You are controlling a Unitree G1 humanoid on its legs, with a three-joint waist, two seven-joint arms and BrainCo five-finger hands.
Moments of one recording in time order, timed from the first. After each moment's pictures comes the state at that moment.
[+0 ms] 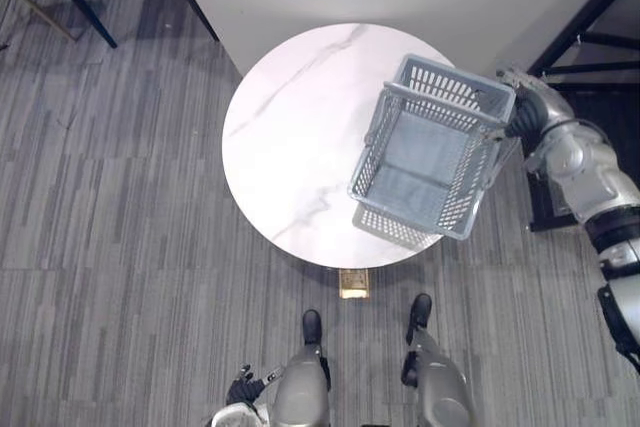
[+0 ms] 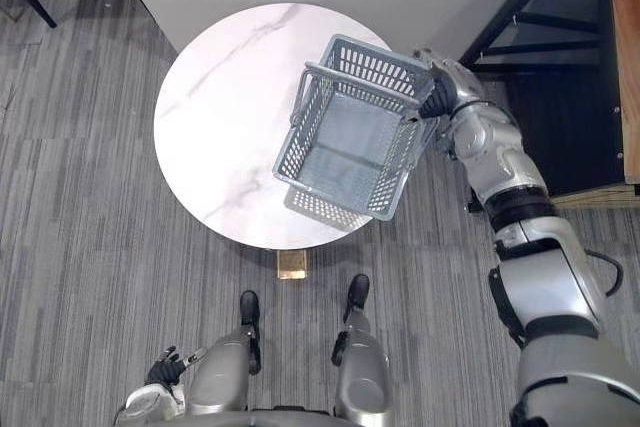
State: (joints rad) left arm 0.03 0.13 0.16 1.08 -0.16 -0.12 0.08; right arm -1.00 -0.72 0.34 0.80 -0.43 -0.12 -0.04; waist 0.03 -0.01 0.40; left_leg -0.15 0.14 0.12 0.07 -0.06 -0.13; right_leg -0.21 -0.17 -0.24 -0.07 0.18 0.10
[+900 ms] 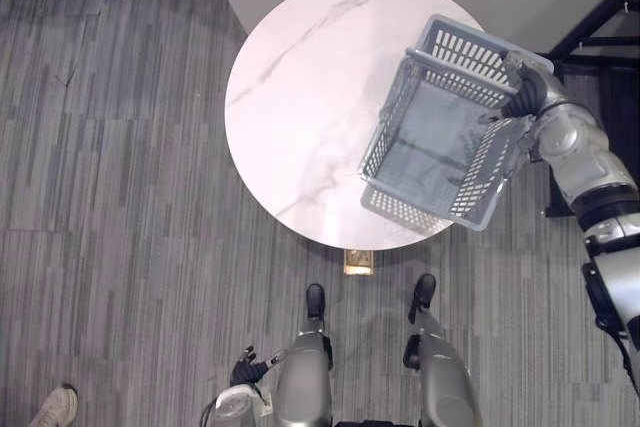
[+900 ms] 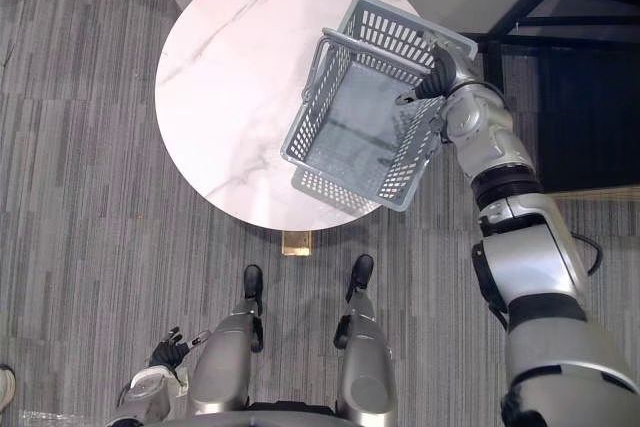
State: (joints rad) left arm -0.02 0.15 0.08 1.07 -0.19 -0.13 0.11; right arm -1.11 -0.63 0.32 0.96 -0.41 -0.09 -0.05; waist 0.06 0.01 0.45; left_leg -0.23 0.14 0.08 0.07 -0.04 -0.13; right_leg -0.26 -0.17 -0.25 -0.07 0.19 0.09
